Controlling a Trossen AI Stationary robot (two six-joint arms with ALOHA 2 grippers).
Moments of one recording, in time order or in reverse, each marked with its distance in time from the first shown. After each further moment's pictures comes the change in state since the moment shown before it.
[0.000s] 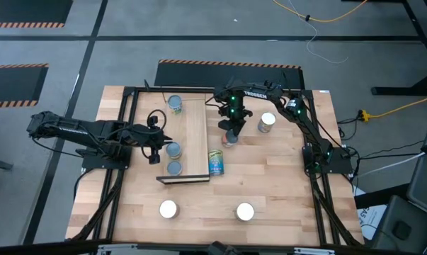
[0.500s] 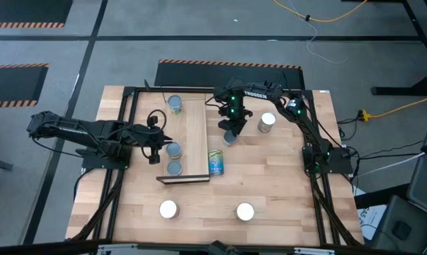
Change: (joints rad) left arm 0.000 0.000 0.000 0.000 0.000 0.000; right arm 0.000 0.000 0.000 -0.001 0.000 -0.005
